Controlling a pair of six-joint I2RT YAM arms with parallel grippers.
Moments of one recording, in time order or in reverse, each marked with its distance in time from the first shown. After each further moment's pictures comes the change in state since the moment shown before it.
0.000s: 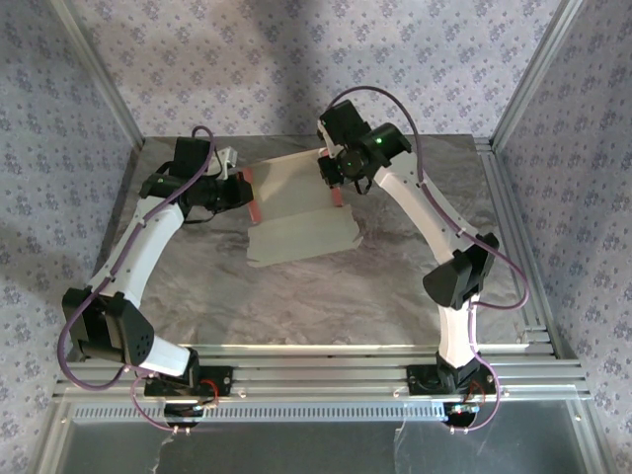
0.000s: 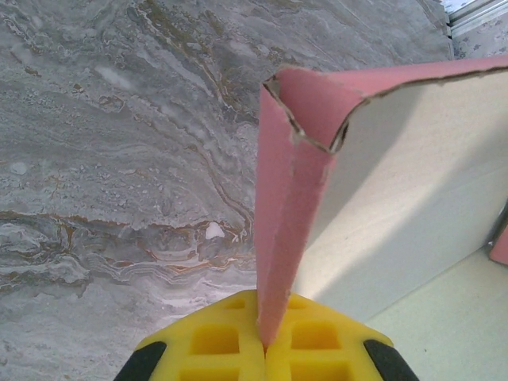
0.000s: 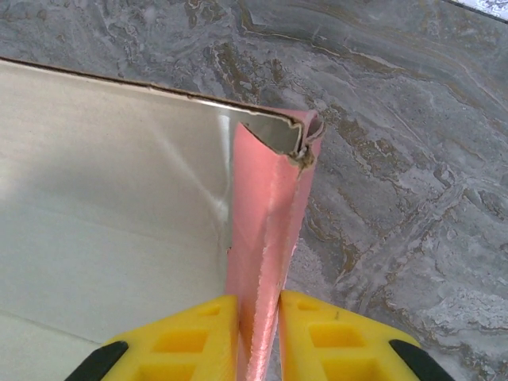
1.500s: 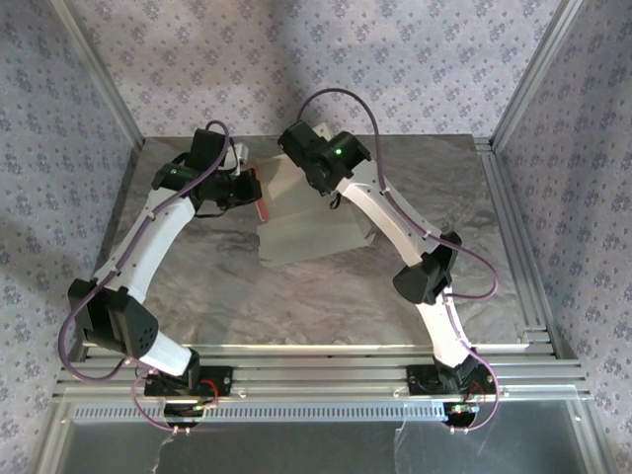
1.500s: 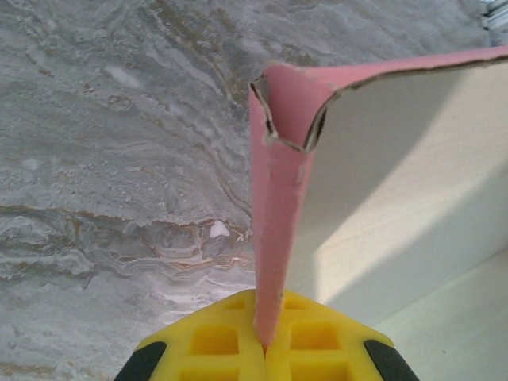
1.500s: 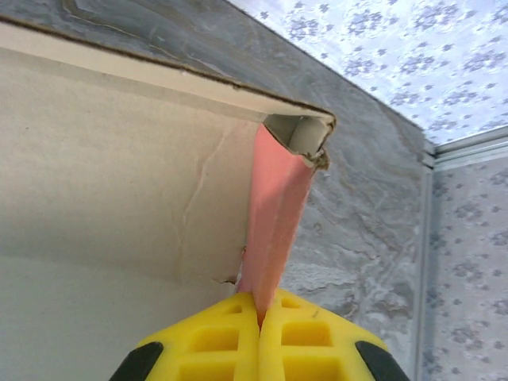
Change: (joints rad) left arm -0.100 0.063 0.130 -0.108 -0.163 -0.052; right arm 0.165 0.192 0.269 -0.253 0.612 0.041
